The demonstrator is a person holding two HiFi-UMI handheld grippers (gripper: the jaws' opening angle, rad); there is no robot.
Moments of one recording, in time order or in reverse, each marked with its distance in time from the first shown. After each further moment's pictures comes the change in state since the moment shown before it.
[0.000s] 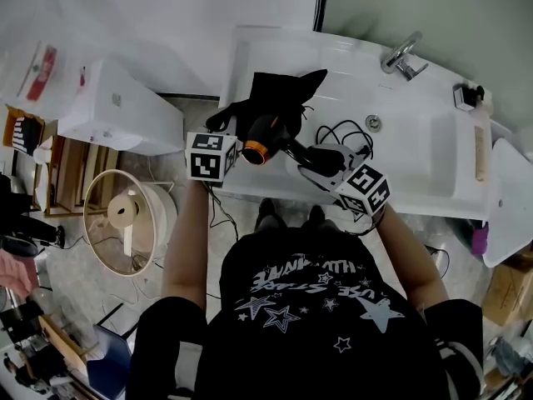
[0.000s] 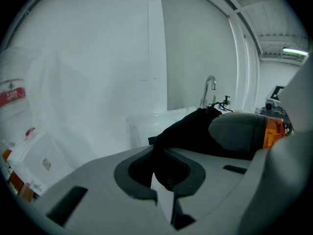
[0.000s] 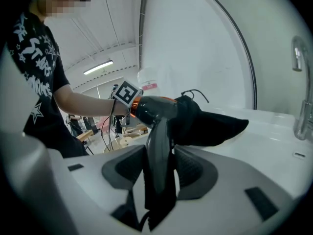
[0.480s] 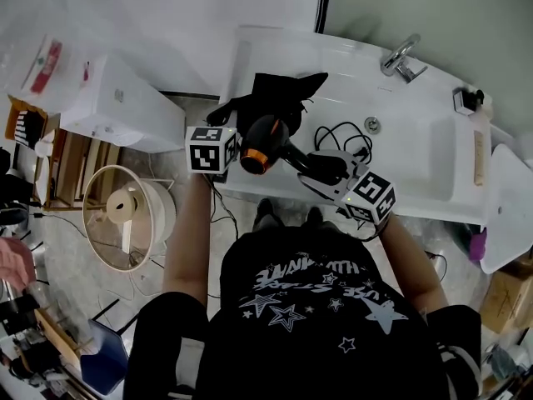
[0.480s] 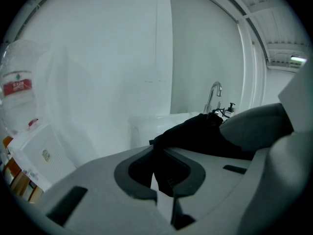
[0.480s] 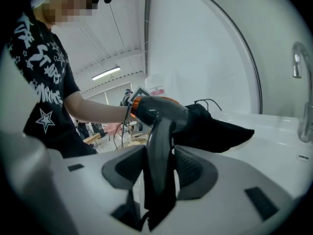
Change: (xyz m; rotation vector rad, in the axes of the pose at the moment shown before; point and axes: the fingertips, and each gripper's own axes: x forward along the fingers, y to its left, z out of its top) left arm 0.001 0.000 0.008 -0.085 -0.025 0.033; right arm -0.024 0.025 0.014 -0.013 -0.059 0.081
